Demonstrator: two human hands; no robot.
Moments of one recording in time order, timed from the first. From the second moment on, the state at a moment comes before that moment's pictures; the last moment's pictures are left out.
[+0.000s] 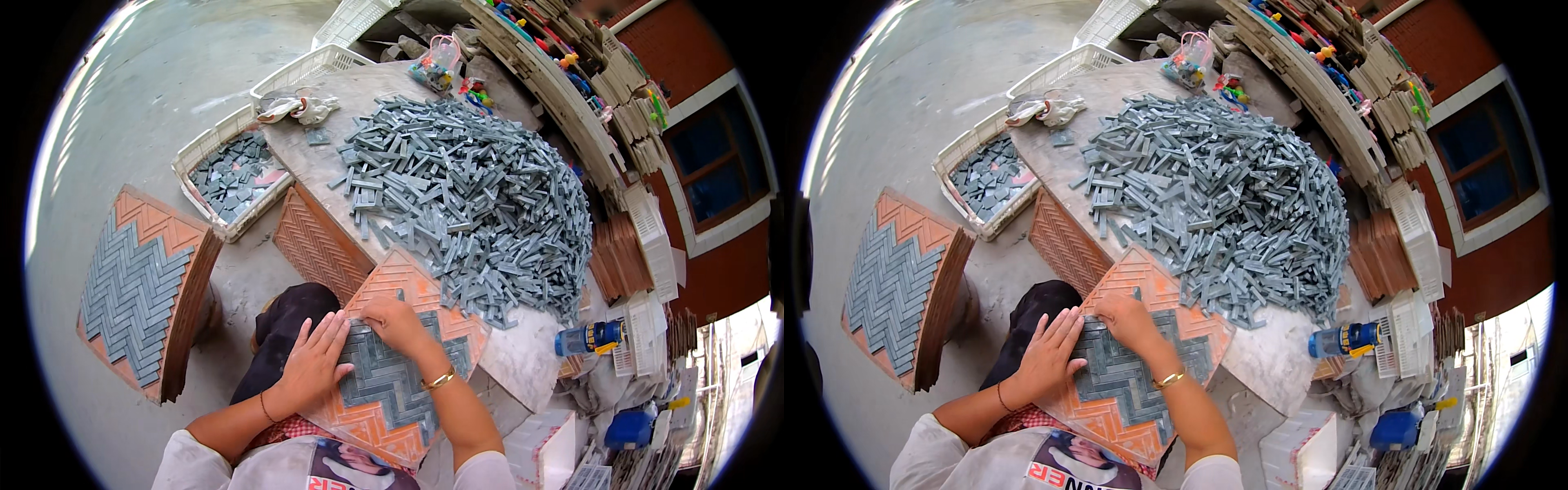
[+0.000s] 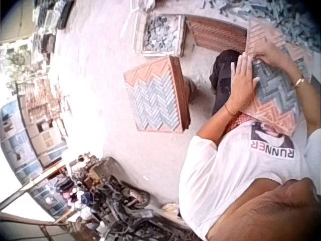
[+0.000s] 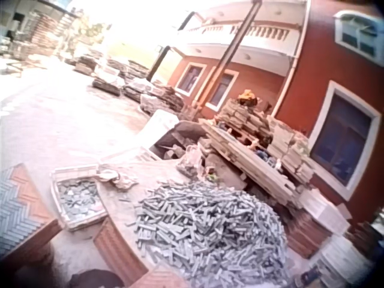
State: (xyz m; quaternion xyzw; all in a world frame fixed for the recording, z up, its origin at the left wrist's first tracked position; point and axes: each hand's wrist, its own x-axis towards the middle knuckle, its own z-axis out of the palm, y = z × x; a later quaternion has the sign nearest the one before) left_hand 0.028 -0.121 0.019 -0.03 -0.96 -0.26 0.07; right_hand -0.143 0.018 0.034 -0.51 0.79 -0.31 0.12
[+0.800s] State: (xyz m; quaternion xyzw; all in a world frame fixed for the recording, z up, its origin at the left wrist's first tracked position) left_hand 0.020 -0.119 0.023 -0.03 -0.97 -0.25 0.05; right_hand -0.196 0.041 0.040 -0.33 0.87 -0.37 0.07
